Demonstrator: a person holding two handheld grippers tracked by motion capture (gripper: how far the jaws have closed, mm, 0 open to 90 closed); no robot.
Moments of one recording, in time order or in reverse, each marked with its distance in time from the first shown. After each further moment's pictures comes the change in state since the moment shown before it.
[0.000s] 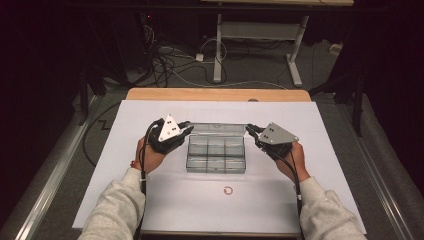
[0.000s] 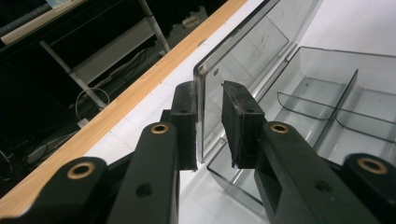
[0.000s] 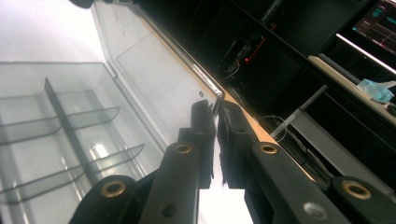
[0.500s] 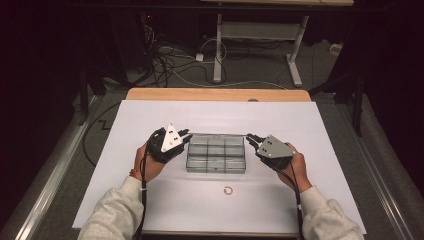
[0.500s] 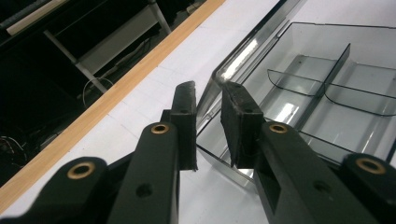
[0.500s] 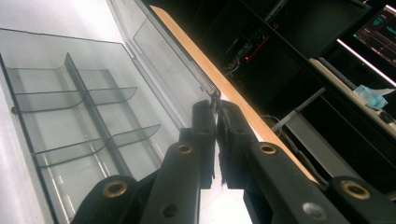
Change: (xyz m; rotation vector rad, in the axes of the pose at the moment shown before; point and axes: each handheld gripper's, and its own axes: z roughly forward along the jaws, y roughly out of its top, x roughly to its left) left arm -0.022 -0.008 -0.008 0.059 0.036 0.036; right arm 0.021 -0.009 -0.014 0.023 -0.002 -0.084
